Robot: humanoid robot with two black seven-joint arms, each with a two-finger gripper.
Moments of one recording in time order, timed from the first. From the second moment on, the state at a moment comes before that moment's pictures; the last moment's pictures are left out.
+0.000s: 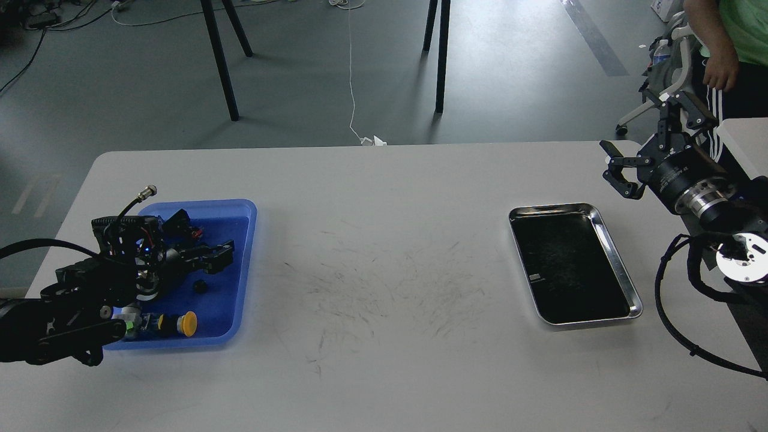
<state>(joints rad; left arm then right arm) -0.88 0.68 0.24 -1.10 1.18 0.24 -0.03 0.54 -0.72 0.74 1.17 0.01 0.12 0.25</state>
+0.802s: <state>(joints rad) -0.85 0.65 0.24 -1.05 1.22 0.26 -0.03 0.54 -0.72 0.73 1.17 0.01 0.13 0.25</state>
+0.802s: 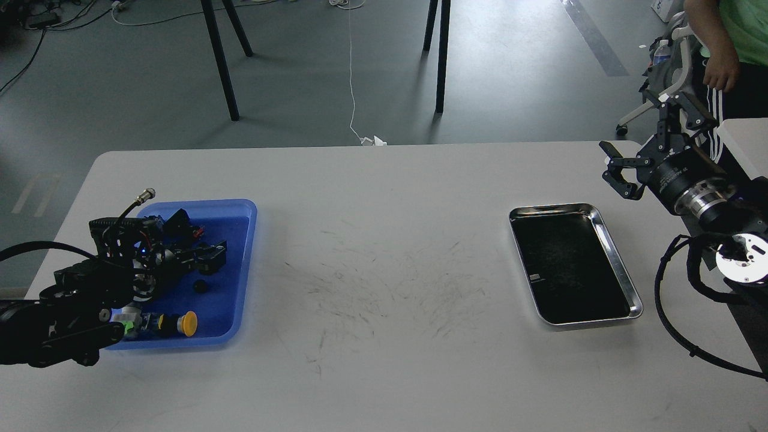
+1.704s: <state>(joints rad) -0.84 0.64 0.24 -1.01 1.27 0.28 -0.02 0.53 -0.72 0.74 1.17 0.01 0.13 0.25</state>
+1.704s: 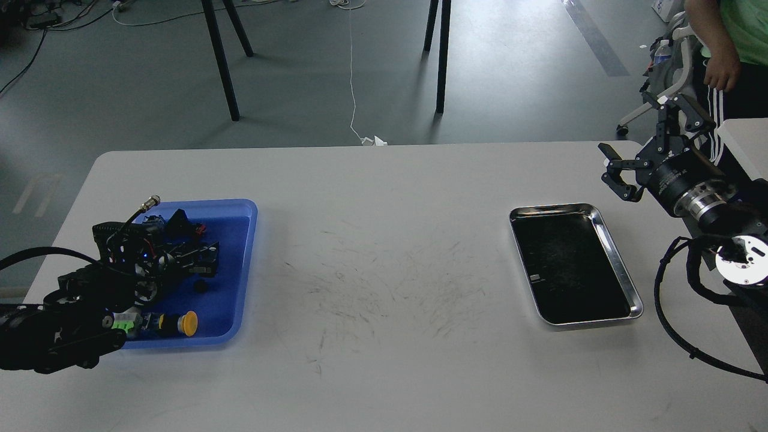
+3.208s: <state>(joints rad) -1.10 0.53 0.15 -1.38 1.25 0.28 -0.08 0.55 -0.76 0.73 1.17 0.01 0.13 0.25</state>
